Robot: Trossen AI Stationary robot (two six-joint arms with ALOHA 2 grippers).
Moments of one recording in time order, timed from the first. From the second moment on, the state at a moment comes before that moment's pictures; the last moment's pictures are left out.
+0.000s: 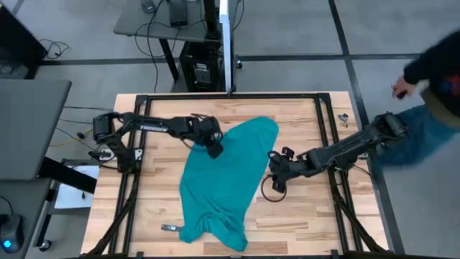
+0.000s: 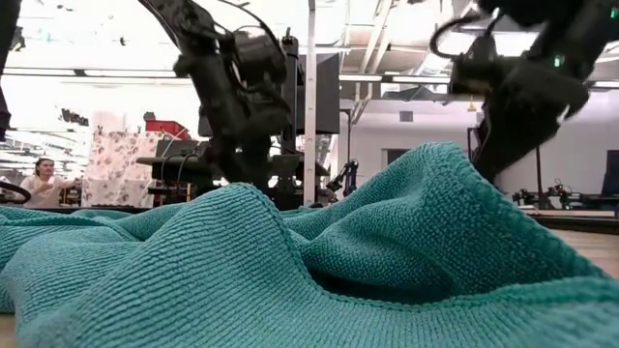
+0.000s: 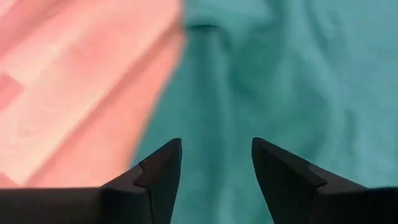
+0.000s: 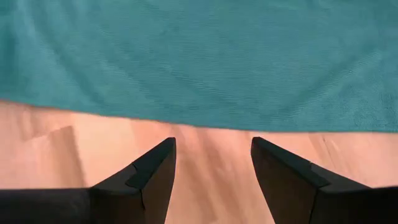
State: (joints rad) left arm 0.29 1.70 1.02 -0.43 -0.10 -0.41; right arm 0.29 1.35 0.62 -0.28 0.34 0.56
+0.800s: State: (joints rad) left arm 0.31 1.70 1.18 -0.50 0.05 -0.08; right arm -0.06 1.35 0.64 0.01 0.12 0.44
